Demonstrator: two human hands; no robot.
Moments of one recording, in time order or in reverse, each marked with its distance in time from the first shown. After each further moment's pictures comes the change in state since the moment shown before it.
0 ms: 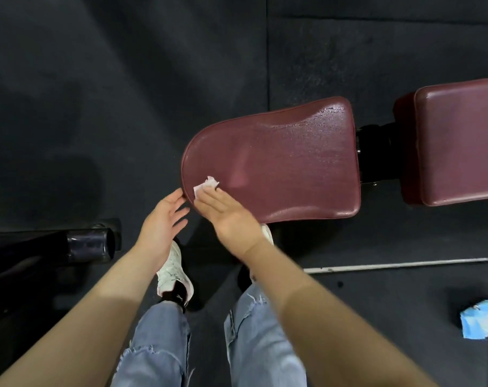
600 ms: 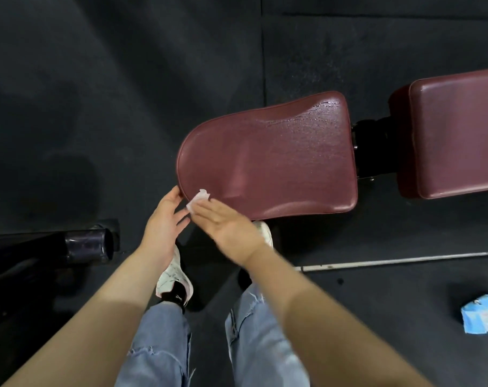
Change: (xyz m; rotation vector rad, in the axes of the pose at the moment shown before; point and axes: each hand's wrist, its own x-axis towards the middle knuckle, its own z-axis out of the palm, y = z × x) left_hand -0.011 0.001 0.017 0.003 0.029 0.014; right_hand -0.021 -0.007 0.001 -0.059 -0.084 -0.083
